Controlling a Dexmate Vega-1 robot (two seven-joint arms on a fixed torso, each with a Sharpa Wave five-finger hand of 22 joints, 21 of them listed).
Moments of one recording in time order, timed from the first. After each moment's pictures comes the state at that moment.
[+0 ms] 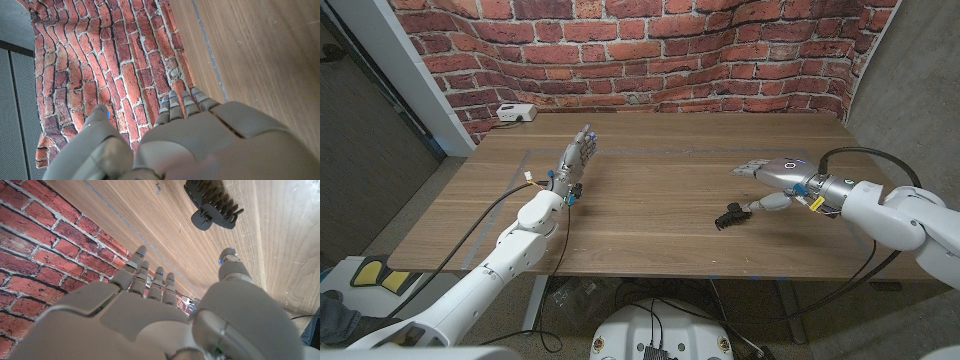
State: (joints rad) left arm 0.95 0.54 0.37 -1.46 -0.58 -0.28 0.08; left_hand 0.26 -0.04 0.28 -0.02 0.24 0.11 0.08 0.21 0.18 0.17 0.02 0.22 0.19 0.07 0.03 0.19 0.18 0.02 0.01 0.21 0.18; right arm -1.58 -0.96 0.24 -2.22 -0.82 0.23 0.27; right_hand 0.62 -0.10 0.39 -0.18 0.20 0.16 -0.07 0.18 0.19 0.20 -0.06 0.20 0.18 0.18 0.05 0.18 0.18 0.37 -0.02 0.22 0.18
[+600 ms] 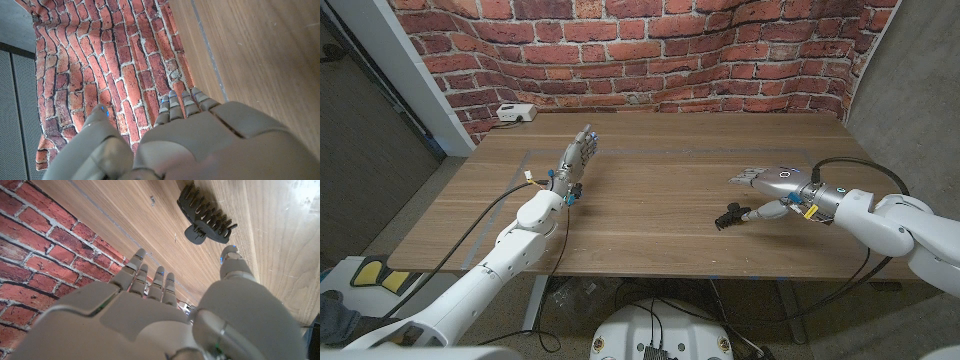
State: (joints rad) left arm 0.95 0.55 0.37 -1.47 -0.59 -0.28 0.07; left_hand 0.26 -0.04 0.28 -0.02 0.24 0.11 0.08 0.21 0.18 0.17 0.02 0.22 0.19 0.07 0.03 0.19 0.18 0.02 0.01 0.21 0.18; right arm -1.56 -0.99 0.18 -2.18 -0.84 0.20 0.24; right_hand 0.65 -0.11 0.38 -0.16 0.22 0.16 -0.08 0.20 0.19 0.20 -0.07 0.20 0.18 0.09 0.07 0.17 0.18 0.31 0.05 0.20 0.18
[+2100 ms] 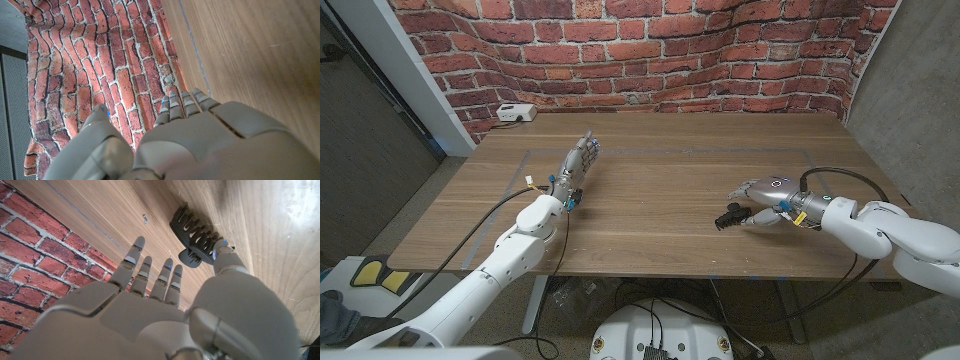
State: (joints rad) left arm 0.97 0.56 0.38 -1.48 -0.60 -0.26 0.07; left_hand 0.27 -0.04 0.28 -0.03 0.23 0.12 0.08 0.20 0.18 0.17 0.02 0.22 0.19 0.07 0.03 0.19 0.18 0.01 0.02 0.21 0.18; right arm -1.46 -1.18 -0.05 -2.10 -0.78 0.08 0.13; right_hand 0.74 -0.09 0.41 -0.16 0.24 0.35 -0.16 0.27 0.20 0.40 -0.16 0.26 0.18 0.27 -0.02 0.21 0.18 0.49 0.07 0.25 0.18
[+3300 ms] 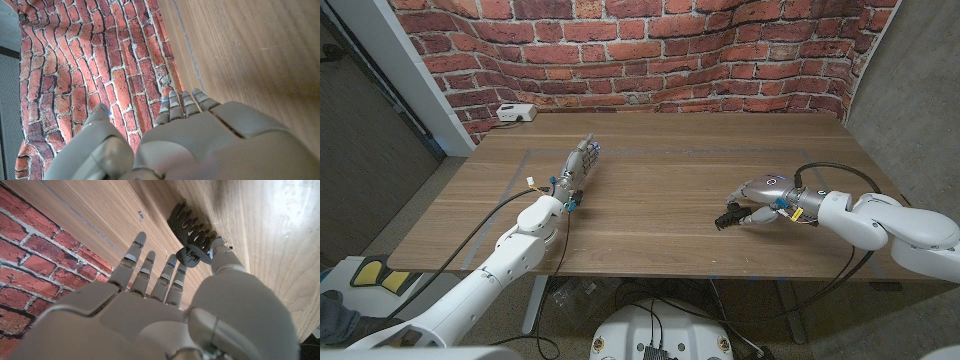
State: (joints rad) left arm 0.96 0.55 0.38 -1.46 -0.61 -0.24 0.06; left_hand 0.27 -0.03 0.28 -0.03 0.22 0.12 0.08 0.20 0.18 0.17 0.02 0.21 0.19 0.07 0.03 0.19 0.18 0.01 0.02 0.20 0.18; right arm -1.35 -1.29 -0.18 -2.10 -0.70 0.05 0.10; right_hand 0.77 -0.08 0.43 -0.15 0.24 0.45 -0.21 0.29 0.20 0.50 -0.20 0.27 0.18 0.38 -0.04 0.22 0.18 0.55 0.06 0.26 0.19
